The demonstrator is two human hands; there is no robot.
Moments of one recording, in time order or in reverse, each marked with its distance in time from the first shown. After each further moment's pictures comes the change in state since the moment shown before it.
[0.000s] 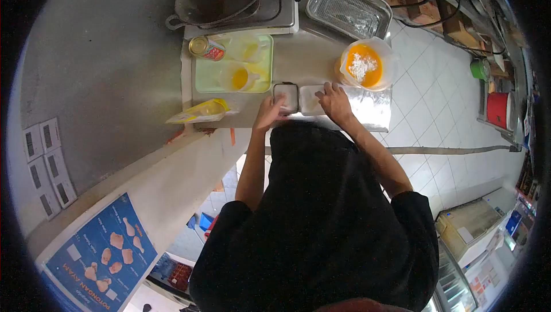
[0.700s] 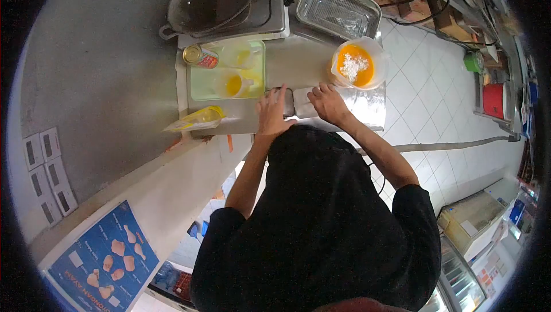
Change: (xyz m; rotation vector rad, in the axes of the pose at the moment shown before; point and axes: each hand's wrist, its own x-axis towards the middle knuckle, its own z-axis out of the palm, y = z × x) left_hand -0.028 0.031 0.031 1.199 0.162 0.604; right_hand 0.002 0.000 -0.037 -0.110 0.040 -0.252
